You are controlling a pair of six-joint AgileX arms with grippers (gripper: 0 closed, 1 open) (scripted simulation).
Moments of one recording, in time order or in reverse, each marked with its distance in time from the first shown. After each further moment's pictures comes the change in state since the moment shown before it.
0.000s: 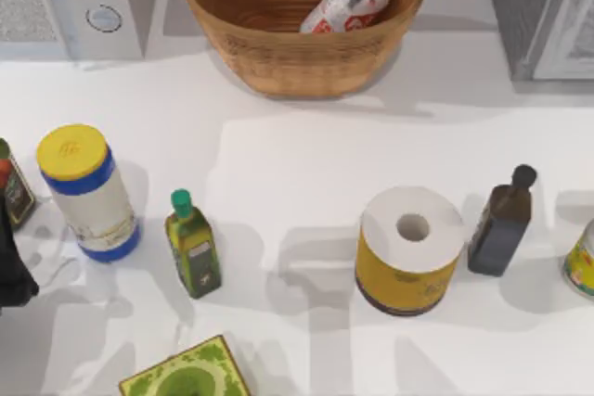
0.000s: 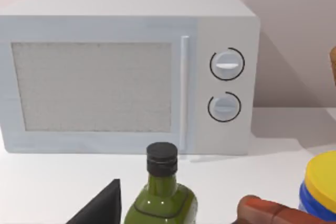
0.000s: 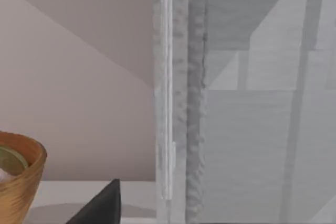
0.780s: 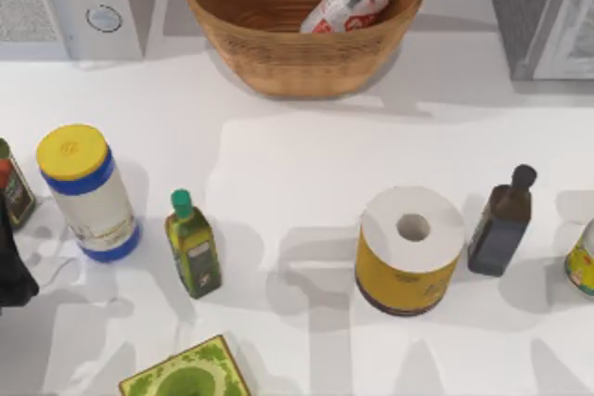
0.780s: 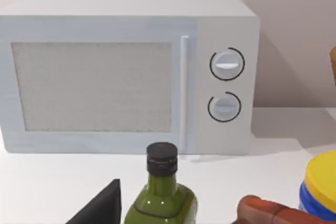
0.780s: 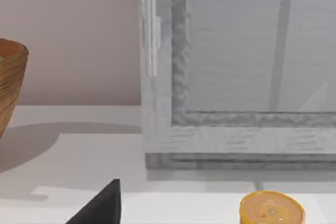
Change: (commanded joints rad) left arm 0.000 0.000 0.000 0.000 0.000 0.000; right arm -0.124 -0.378 -0.341 -0.089 -0.124 -0.003
